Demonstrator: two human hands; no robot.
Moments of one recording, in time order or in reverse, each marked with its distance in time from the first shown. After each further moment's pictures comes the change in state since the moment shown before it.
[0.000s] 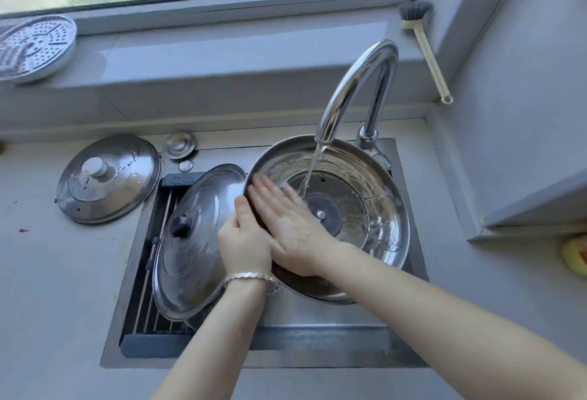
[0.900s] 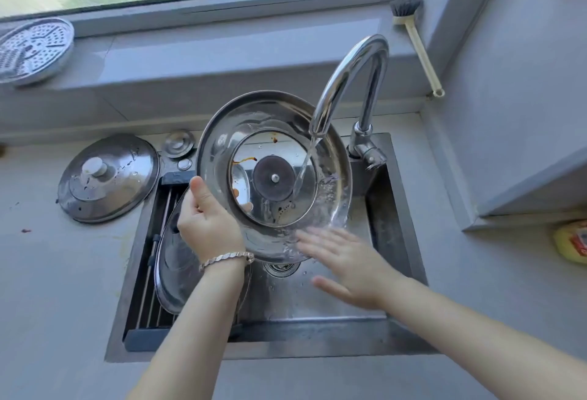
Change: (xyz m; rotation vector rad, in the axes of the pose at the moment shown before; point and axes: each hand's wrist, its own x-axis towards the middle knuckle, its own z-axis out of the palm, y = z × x) left_hand 0.017 0.005 -0.019 -0.024 0.262 0.270; right_hand -0.097 0.038 -0.007 -0.073 -0.172 0.006
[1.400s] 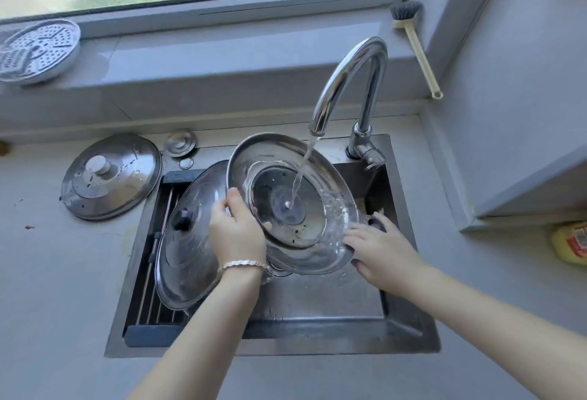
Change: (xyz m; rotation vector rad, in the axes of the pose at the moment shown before) left_hand -0.025 0.006 0.002 0.145 -0.215 -0.169; right_hand -0.020 0.023 -0.015 -0.262 -0.104 0.253
